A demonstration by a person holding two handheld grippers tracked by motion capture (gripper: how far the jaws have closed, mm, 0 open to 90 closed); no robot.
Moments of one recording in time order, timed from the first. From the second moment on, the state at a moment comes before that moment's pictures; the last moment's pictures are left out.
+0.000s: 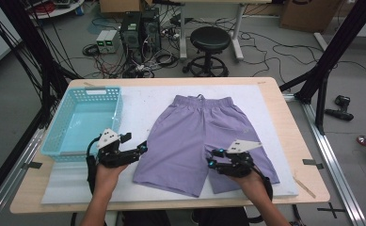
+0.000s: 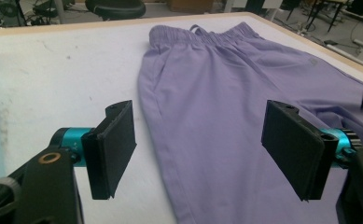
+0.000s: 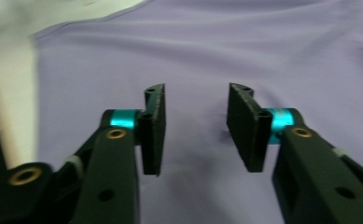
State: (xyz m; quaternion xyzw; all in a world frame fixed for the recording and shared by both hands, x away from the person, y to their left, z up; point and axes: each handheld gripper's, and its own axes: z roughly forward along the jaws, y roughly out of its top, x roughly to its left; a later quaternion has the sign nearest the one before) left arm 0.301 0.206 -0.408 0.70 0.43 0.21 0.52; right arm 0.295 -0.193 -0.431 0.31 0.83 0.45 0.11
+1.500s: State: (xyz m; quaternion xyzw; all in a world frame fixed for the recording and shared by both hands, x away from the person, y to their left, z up) left arm 0.312 0.208 -0.406 0.73 0.39 0.21 0.51; right arm 0.442 -0.155 -0.409 0.36 0.82 0.41 0.15
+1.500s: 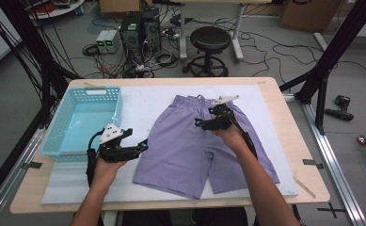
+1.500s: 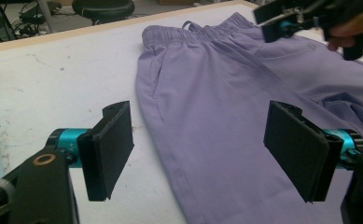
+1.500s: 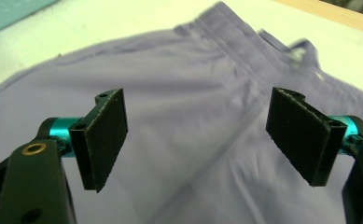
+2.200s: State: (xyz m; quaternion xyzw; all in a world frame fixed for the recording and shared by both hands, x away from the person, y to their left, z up) left arm 0.302 0.208 -0.414 0.74 0.40 0.20 0.50; right arm 0.545 -0.076 -0.442 0.38 0.86 0.30 0.13
